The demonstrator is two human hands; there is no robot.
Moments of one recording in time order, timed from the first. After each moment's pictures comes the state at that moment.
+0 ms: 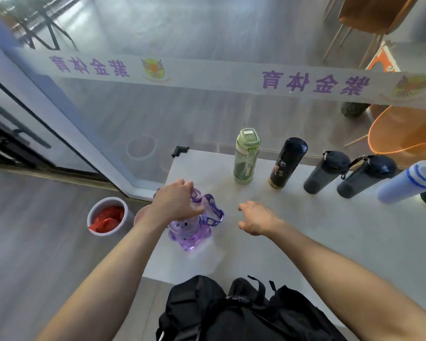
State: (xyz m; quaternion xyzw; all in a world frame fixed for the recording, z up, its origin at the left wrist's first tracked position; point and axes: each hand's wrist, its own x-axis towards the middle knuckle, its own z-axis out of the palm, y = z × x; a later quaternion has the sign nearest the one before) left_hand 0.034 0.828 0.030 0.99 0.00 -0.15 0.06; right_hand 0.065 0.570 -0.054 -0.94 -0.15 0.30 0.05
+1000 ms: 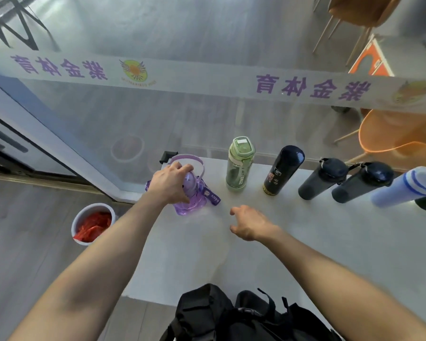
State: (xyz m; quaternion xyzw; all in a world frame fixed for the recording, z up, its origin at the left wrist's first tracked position) left_hand 0.134 0.845 -0.001 0.99 -0.03 -0.13 0.05; right_hand 0.092 0.578 -0.059 -0.94 -0.14 0.31 0.08
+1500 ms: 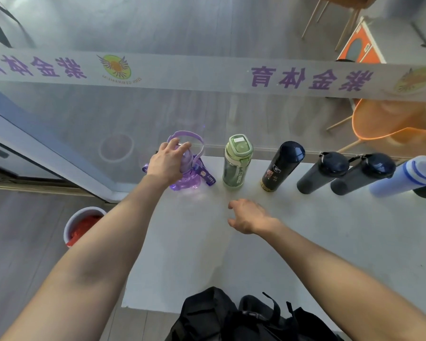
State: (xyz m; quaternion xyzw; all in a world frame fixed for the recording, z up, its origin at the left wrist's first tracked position) left_hand 0.210 0.856 -0.023 0.99 -0.05 -0.09 0.07; right_hand 0.113 0.584 -0.063 -0.94 -0.12 0.32 0.08
